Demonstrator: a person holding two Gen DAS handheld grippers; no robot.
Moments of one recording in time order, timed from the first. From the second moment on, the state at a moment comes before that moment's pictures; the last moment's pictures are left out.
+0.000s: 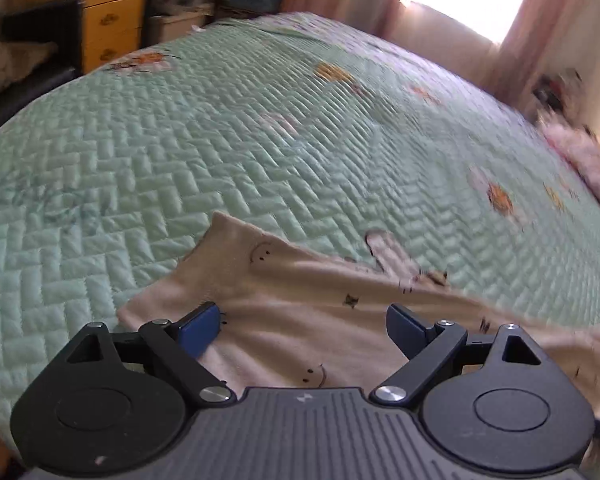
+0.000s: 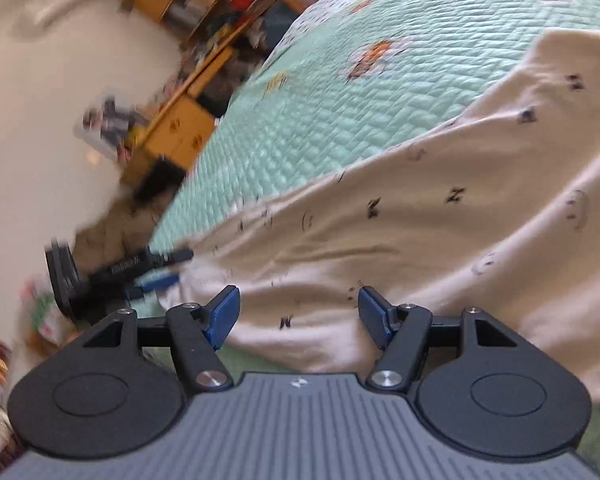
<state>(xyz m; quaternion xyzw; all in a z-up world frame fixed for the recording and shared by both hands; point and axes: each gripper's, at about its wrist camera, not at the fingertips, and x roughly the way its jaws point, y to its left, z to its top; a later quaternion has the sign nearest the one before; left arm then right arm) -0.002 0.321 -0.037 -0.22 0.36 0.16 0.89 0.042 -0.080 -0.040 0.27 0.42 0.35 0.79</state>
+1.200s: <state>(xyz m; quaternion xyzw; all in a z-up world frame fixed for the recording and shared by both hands) -0.037 0.211 -0.052 -0.22 0.34 0.09 0.91 0.172 0.043 -0.062 0.21 0.48 0.40 0.75</state>
